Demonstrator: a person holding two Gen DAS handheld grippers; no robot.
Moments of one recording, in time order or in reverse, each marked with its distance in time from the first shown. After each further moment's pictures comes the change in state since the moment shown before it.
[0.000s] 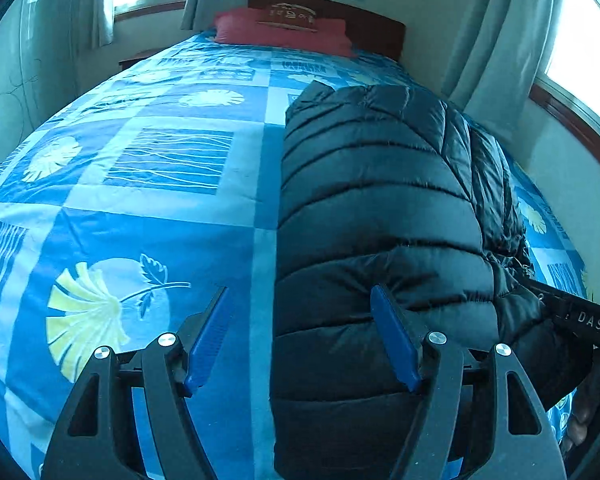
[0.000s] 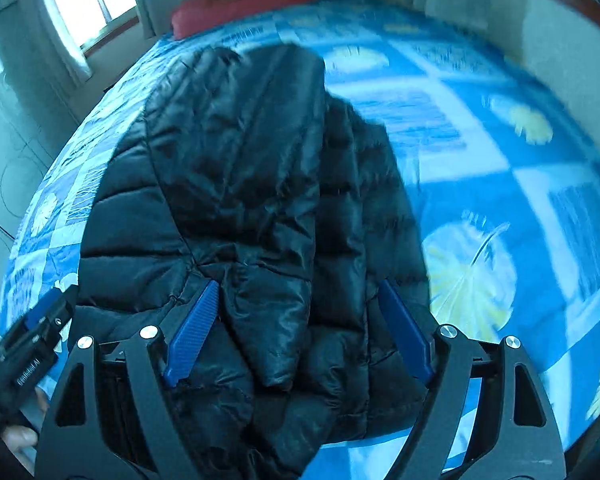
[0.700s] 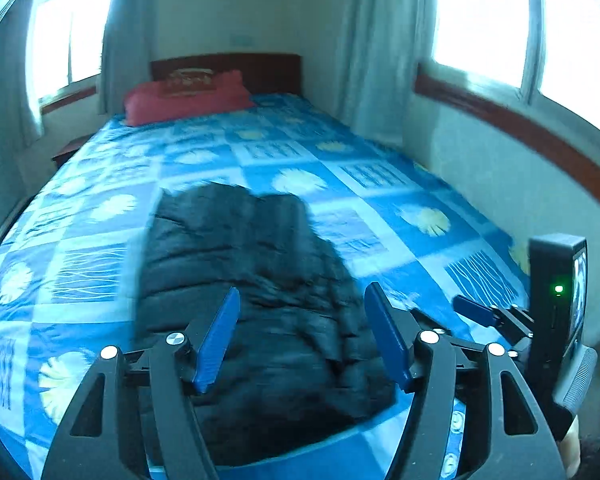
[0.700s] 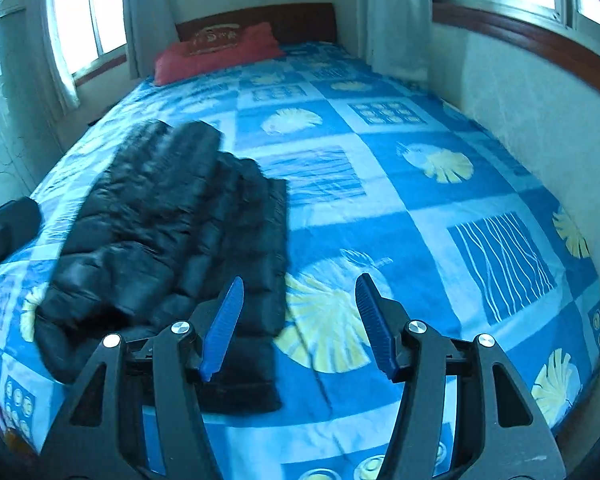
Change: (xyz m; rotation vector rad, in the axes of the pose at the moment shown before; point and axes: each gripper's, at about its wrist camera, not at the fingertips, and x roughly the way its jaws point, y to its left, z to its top) left arm -0.095 -0.158 0.030 0.259 -0.157 -0.132; right arm -0.088 -0.055 -0.010 -0.082 -0.244 -0.129
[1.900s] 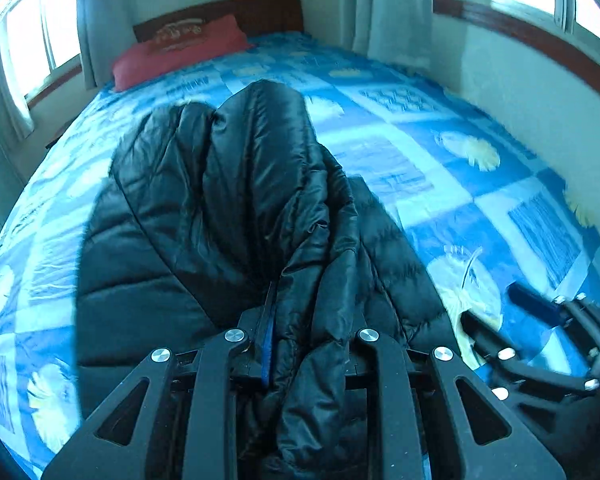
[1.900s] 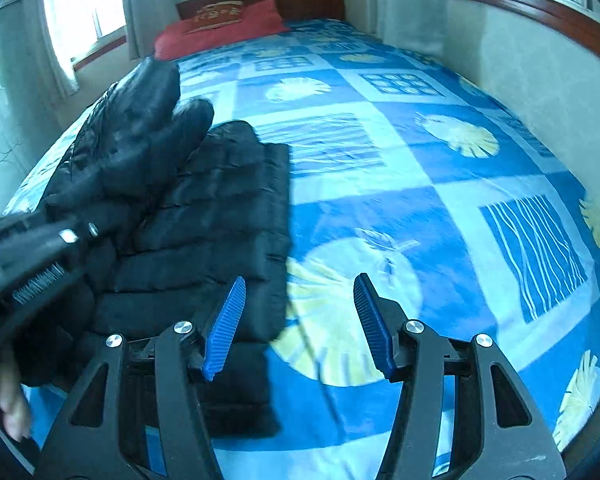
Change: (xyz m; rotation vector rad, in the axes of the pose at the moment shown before) left arm 0.142 -0.014 -0.024 0.105 0.239 0.075; right arm 0.060 -0.023 -0.020 0.021 0.095 -0.014
